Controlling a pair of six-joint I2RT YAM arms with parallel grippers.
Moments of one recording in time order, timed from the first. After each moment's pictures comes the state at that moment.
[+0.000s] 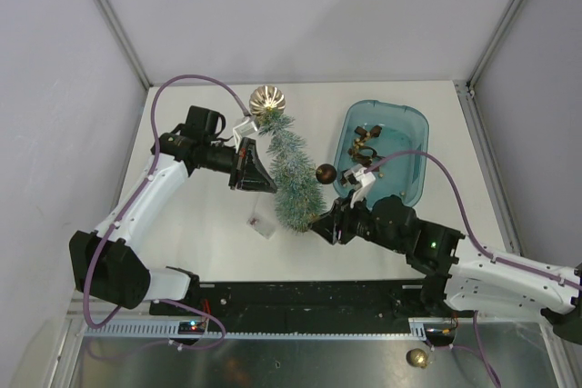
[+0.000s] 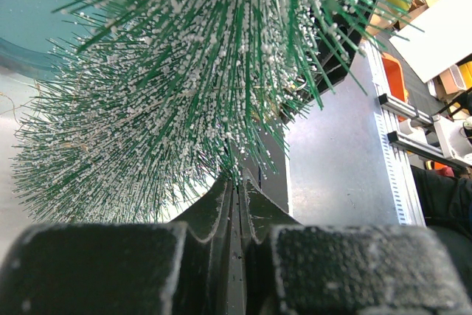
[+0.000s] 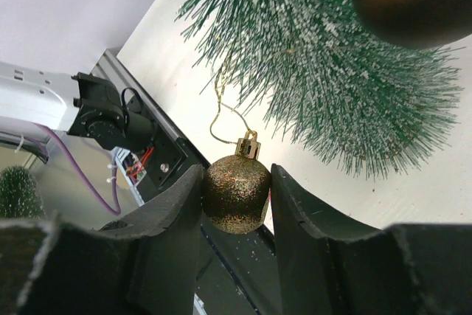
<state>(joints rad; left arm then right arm) -0.29 1.33 1.20 -0.86 1.31 0.39 1.13 0.82 0.66 -0.12 0.11 0.61</state>
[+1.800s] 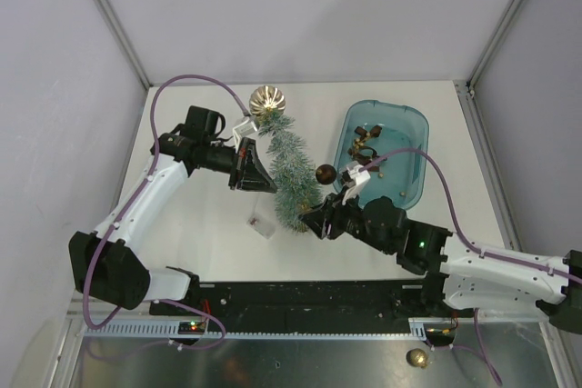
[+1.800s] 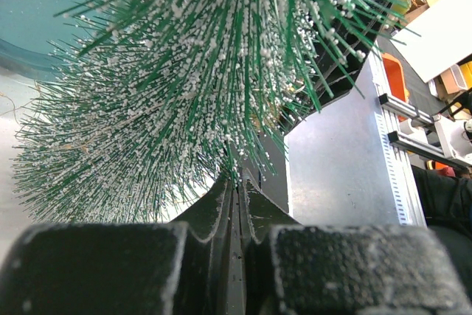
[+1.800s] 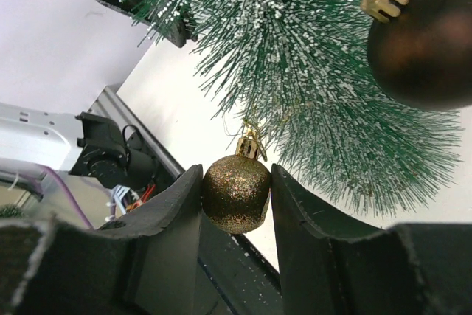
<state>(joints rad) -0.29 1.33 1.20 -0.86 1.31 0.39 1.17 0.91 0.68 0.03 0.21 0.60</state>
